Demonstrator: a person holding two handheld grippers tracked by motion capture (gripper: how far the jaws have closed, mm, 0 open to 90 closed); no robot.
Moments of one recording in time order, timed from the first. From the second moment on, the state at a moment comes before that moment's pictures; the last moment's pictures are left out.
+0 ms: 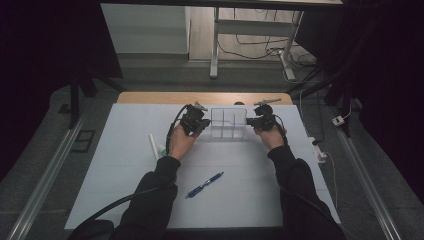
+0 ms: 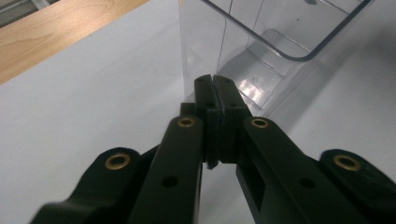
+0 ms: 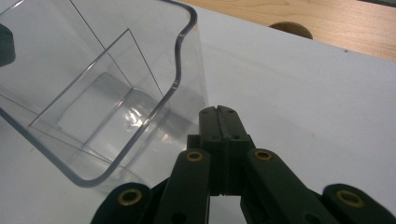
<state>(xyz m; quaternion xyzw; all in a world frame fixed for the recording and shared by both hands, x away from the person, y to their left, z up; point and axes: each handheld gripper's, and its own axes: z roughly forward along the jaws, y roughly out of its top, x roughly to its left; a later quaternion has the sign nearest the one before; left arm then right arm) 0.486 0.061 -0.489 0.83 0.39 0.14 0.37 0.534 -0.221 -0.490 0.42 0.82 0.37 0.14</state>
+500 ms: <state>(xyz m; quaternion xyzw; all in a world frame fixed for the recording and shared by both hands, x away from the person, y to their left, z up) 0.484 0.078 -0.492 0.83 0.41 0.15 0.35 0.528 -0.205 -0.489 0.40 0.83 0.37 0.12</state>
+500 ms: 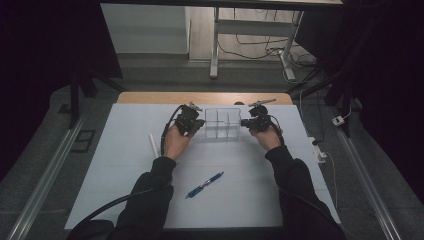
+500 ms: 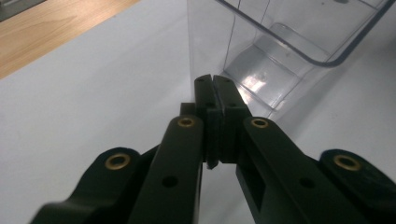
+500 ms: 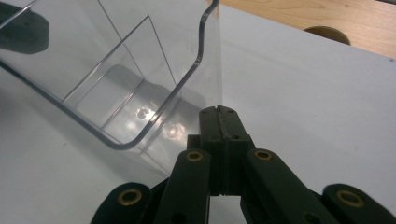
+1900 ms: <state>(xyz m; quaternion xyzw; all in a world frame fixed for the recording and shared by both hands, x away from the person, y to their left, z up) 0.495 0.102 -0.503 0.82 0.44 0.16 0.33 0.532 -0.168 -0.498 0.37 0.85 0.37 0.11</state>
